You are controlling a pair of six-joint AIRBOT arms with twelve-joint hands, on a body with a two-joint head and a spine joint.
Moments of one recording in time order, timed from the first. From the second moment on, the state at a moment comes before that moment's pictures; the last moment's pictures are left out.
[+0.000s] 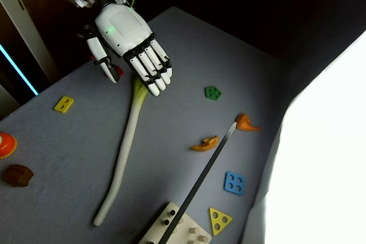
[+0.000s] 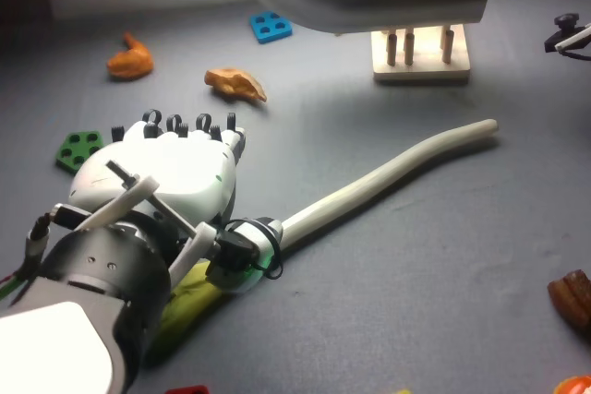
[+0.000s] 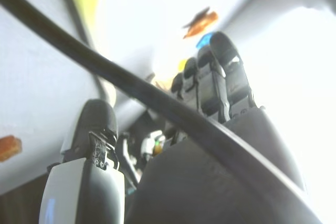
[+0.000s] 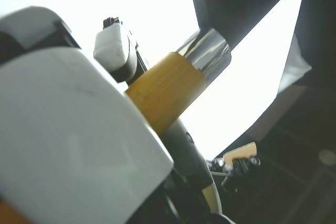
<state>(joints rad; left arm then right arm) 0.54 -1.04 0.48 1.55 1.20 -0.85 -0.49 -1.54 2.19 -0.03 0.78 -0.59</state>
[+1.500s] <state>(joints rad) 0.40 -0.97 0.46 1.46 1.15 -0.72 -0.55 -1.62 2.28 -0.01 0.75 -0.54</state>
